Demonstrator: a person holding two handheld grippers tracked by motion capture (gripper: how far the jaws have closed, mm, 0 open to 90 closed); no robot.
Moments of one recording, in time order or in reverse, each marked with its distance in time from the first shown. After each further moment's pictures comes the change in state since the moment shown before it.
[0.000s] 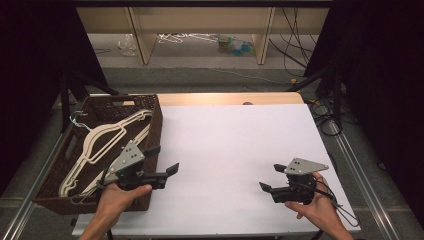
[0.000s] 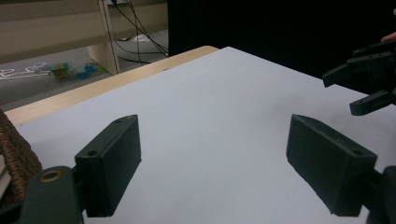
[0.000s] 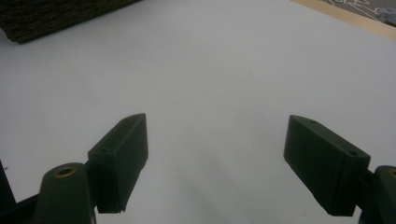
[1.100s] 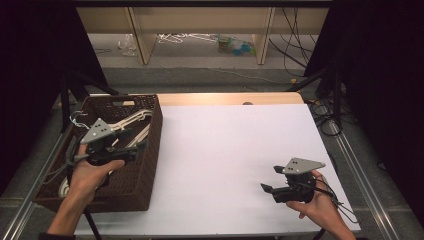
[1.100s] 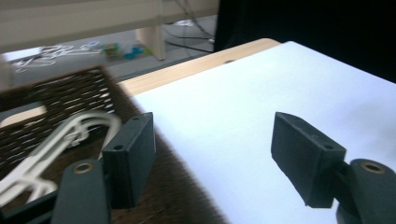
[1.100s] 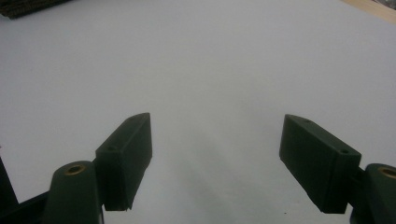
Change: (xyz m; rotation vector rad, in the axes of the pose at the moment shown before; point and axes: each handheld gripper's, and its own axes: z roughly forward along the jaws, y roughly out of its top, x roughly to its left) left arm 0.069 0.024 -0.025 0.066 0.144 -0.047; right arm -0.004 0.001 0.002 0.066 0.004 -0.035
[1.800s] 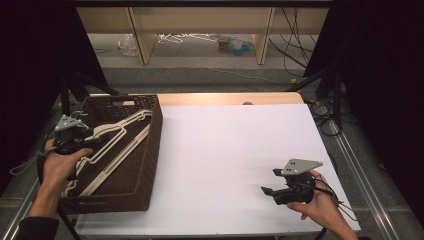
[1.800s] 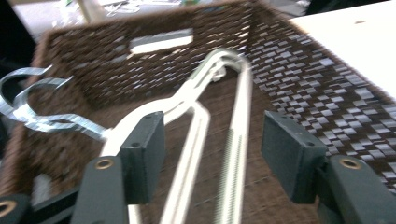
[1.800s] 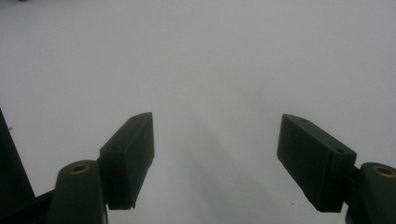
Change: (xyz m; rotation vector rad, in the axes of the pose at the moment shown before) left arm 0.105 -0.027 -0.017 0.154 0.307 -0.122; right arm 0.000 -0.001 0.001 0.057 0.041 -0.018
